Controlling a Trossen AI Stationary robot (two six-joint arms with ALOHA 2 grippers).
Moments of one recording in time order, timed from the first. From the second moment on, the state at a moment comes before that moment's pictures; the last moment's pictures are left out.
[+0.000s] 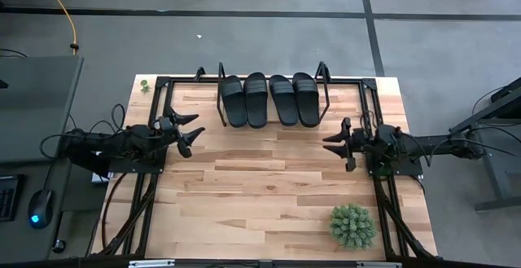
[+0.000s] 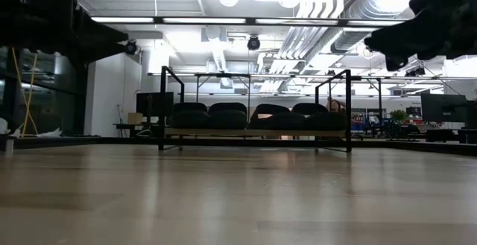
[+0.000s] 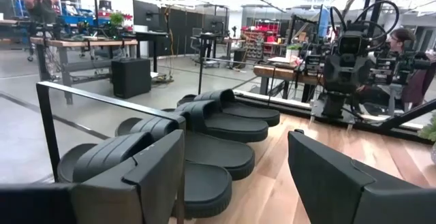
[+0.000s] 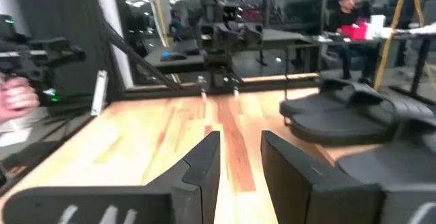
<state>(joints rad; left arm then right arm) 0.04 0.02 0.01 0.07 -0.54 -0.03 -0.01 0.23 0.01 0.25 -0.01 0.05</state>
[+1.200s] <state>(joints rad) 0.04 0.06 0.01 0.07 -0.54 0.01 -0.01 0.24 0.01 0.01 0.00 0.04</state>
